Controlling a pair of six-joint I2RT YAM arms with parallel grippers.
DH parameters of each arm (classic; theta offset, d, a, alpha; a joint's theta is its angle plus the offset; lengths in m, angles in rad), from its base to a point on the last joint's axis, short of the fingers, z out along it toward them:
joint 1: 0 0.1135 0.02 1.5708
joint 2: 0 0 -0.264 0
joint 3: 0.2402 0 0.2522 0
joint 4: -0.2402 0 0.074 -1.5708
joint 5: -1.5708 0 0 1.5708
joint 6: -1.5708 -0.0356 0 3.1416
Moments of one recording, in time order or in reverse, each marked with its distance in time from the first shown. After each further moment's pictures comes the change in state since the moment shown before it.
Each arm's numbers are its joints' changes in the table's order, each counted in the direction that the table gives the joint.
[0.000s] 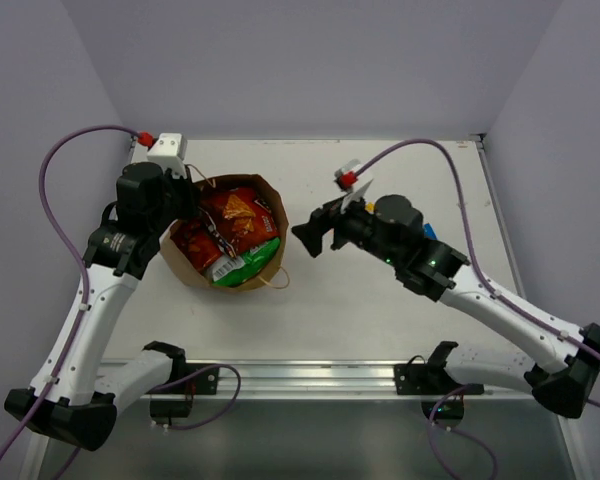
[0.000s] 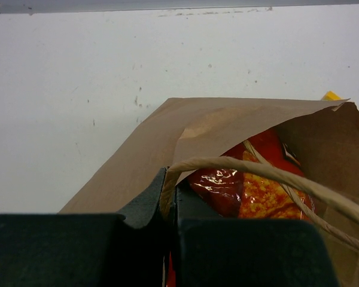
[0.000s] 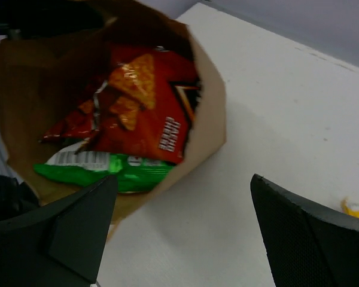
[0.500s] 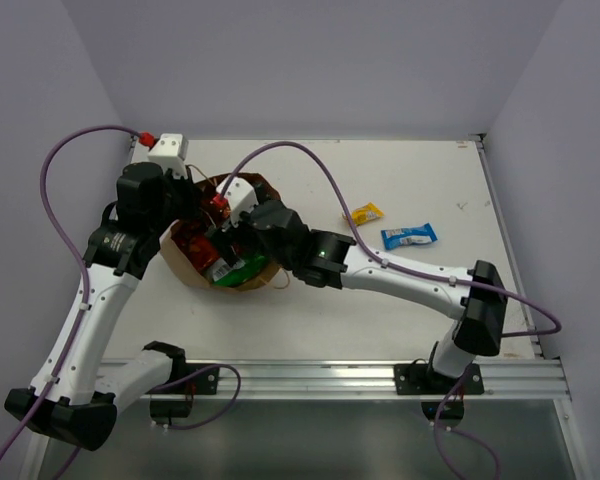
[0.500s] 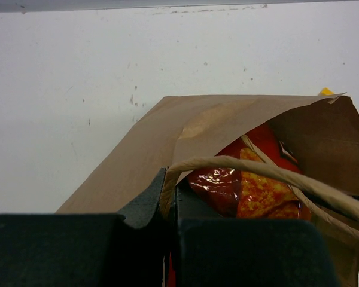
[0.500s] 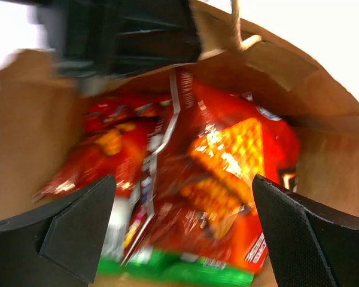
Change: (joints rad) left arm 0.002 -0.002 -0.002 0.000 -0.019 0.001; right arm 0.376 -0.572 0.446 0.041 -0.297 0.237
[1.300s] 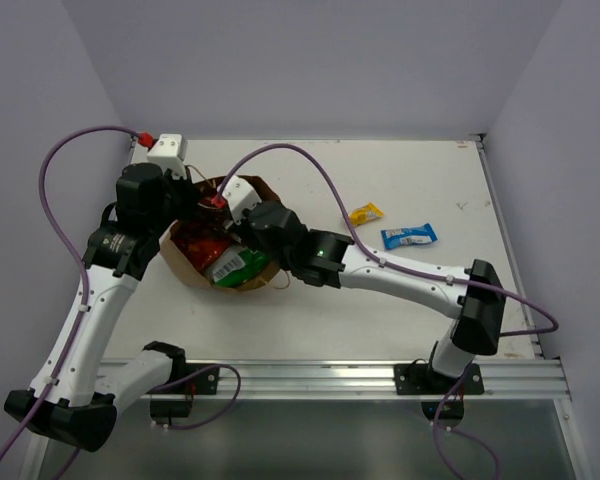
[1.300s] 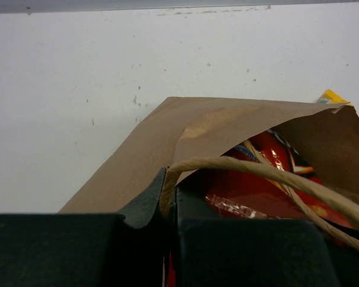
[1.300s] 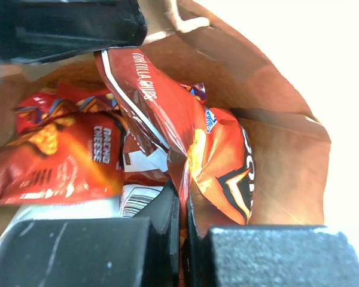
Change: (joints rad) left arm 0.000 0.006 0.000 -0.003 0.011 -0.003; right arm -0.005 -0.066 0.034 -0.012 -0.165 0.099
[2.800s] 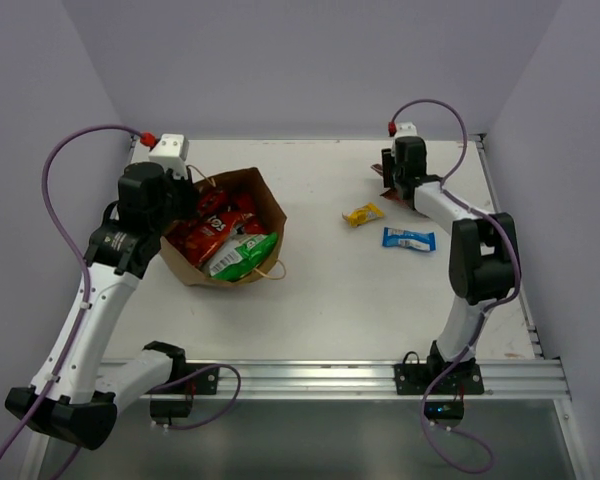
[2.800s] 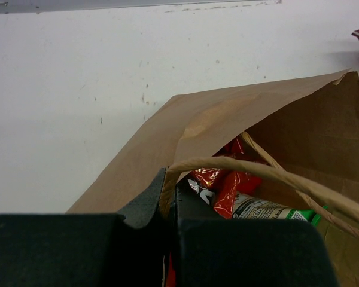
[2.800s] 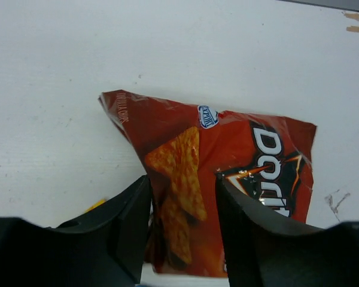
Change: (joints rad) left arm 0.000 -0.011 0.000 -0.004 0.024 -0.024; right arm -0.982 -0.158 -0.218 0.109 0.201 -0.073
